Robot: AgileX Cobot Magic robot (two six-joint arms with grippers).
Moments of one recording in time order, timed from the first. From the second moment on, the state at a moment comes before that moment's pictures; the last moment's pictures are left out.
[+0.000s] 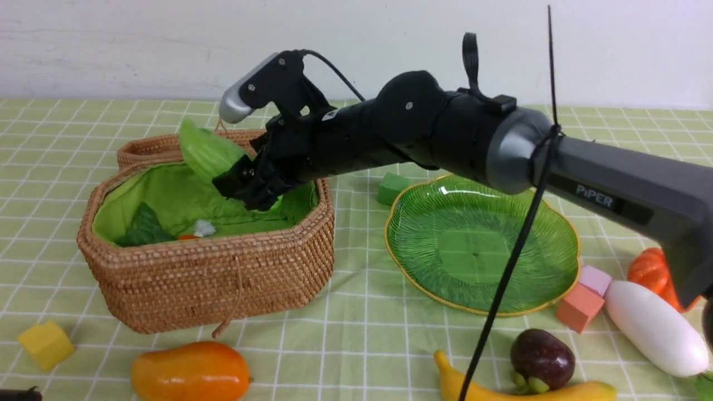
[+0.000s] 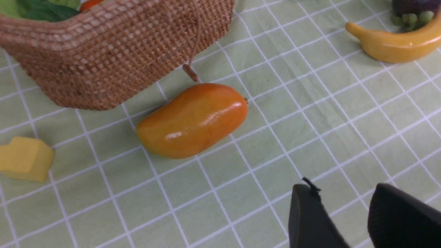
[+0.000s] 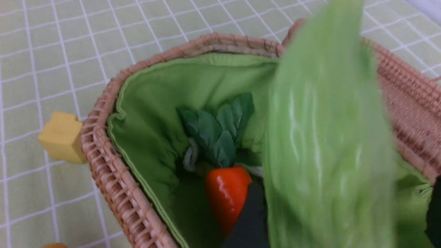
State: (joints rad) right arm 0.65 2.11 -1.86 0.86 0.46 -1.07; left arm -0.19 0.50 -0.70 -0.31 1.02 0.23
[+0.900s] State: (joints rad) right arm 0.46 1.44 -1.59 0.55 1.18 -0.85; left arm -0.36 1.21 -0.97 -0.20 1.17 0.57
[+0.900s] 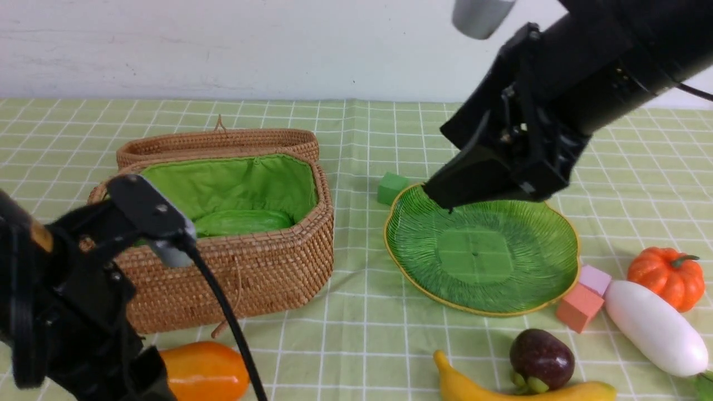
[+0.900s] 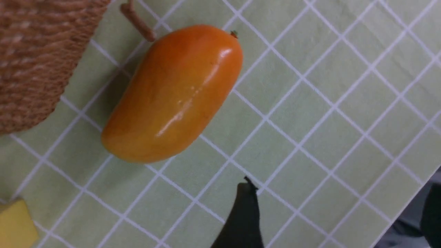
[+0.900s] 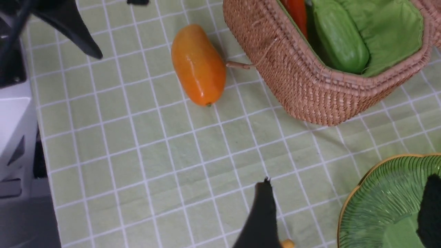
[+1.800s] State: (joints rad) right arm 0.43 1.21 -1.38 0.72 1.11 -0.98; left arm -0.38 1.59 -0.97 0.02 0.83 0.80
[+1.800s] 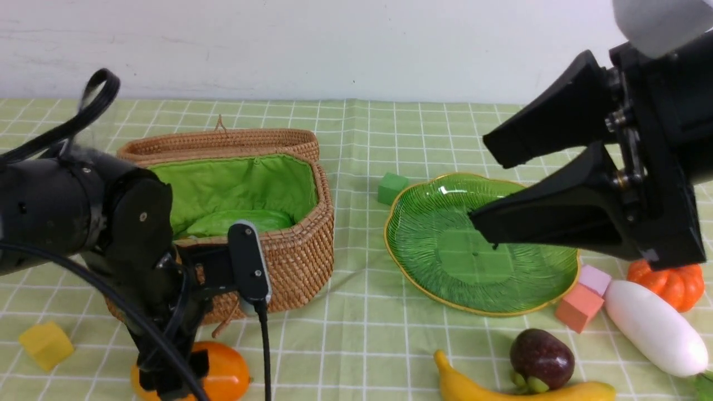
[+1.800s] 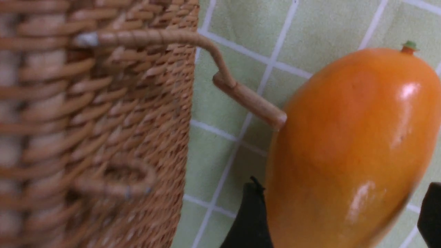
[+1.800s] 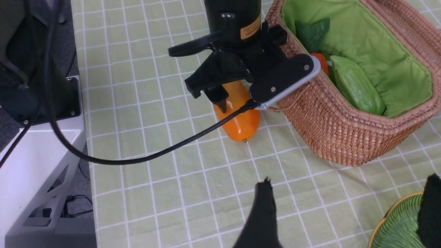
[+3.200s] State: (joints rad) right arm 0.43 1.00 -1.22 0.31 1.22 -0.37; left arm -0.49 1.42 -1.09 -0.50 0.79 0.83
